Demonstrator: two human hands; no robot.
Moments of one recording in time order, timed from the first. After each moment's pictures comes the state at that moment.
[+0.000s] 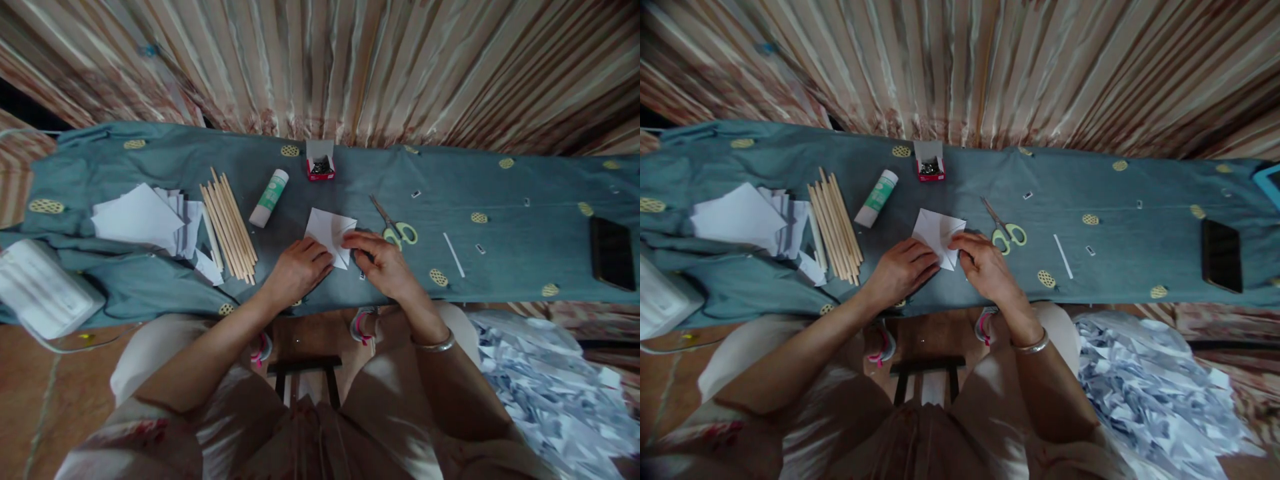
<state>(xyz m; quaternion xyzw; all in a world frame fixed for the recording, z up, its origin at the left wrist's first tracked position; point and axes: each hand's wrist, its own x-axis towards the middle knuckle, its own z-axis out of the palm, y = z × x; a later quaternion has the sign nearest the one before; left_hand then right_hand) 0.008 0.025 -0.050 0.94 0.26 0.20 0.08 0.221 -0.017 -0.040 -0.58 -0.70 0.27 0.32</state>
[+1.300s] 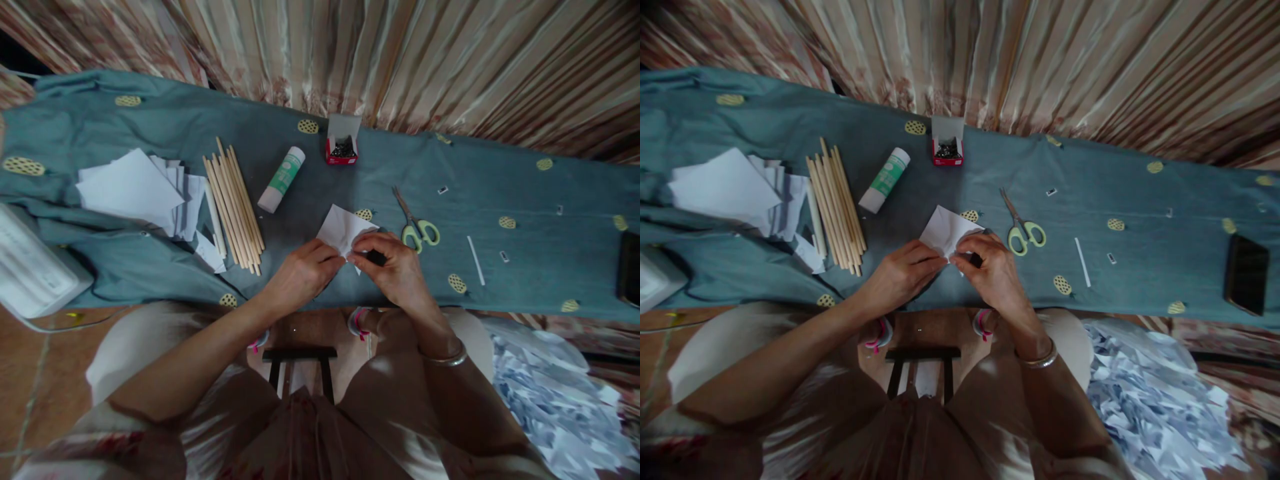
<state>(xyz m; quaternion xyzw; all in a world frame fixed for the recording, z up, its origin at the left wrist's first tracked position) -0.002 0.010 -0.054 0.92 0.26 0.25 0.16 0.203 -0.022 -0.037 -0.60 -0.68 0.26 0.33</state>
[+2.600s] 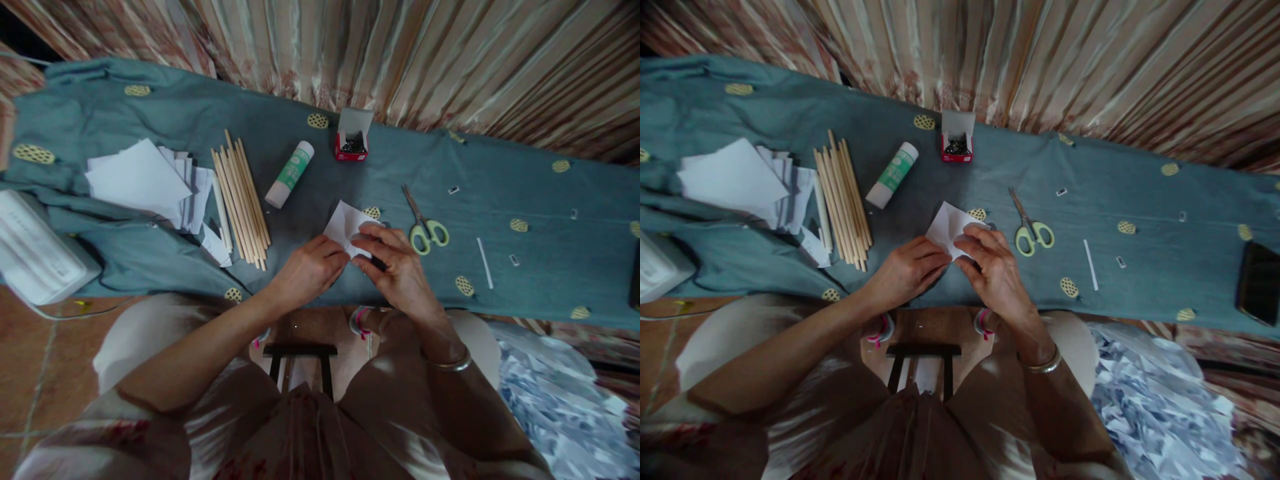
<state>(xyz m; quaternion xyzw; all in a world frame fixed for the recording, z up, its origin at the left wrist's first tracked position) 0.000 0.009 -0.053 0.91 0.27 0.24 0.17 0.202 -0.028 -0.032 -0.58 -0.76 0.19 0.24</state>
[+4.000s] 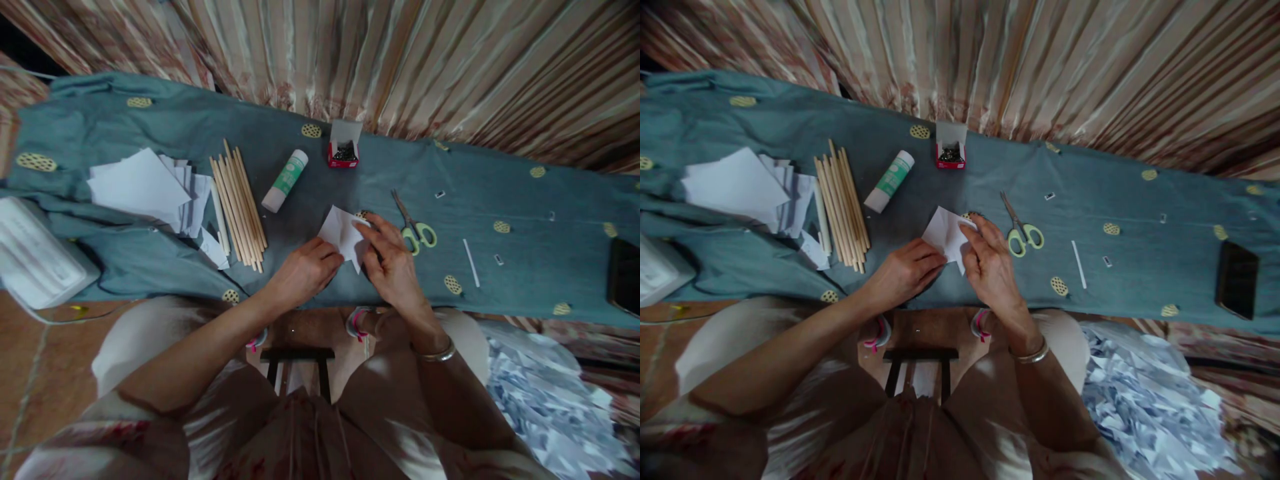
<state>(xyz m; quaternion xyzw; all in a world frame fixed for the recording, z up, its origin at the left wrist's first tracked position) 0.001 0.011 -0.049 0.93 0.27 0.21 0.15 0.202 -0.024 -0.042 -0.61 -0.72 0.15 0.29</state>
